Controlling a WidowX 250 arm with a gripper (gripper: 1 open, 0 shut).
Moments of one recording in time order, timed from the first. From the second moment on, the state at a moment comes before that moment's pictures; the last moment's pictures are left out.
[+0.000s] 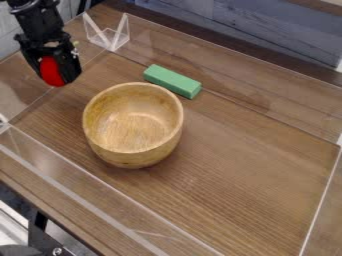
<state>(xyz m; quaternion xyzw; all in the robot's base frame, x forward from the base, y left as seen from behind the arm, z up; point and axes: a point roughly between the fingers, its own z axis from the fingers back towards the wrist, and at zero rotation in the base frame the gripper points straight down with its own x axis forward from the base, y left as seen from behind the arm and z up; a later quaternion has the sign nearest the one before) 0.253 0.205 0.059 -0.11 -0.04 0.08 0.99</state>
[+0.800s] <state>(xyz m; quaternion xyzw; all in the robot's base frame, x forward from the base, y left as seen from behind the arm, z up) 0.272 0.185 0.069 -0.12 -0.01 0.03 0.99</state>
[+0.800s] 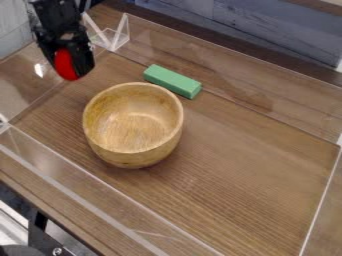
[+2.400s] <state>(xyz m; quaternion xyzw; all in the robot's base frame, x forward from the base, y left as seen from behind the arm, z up) 0.281 0.202 0.038 -0.13 -0.01 0.06 0.99</state>
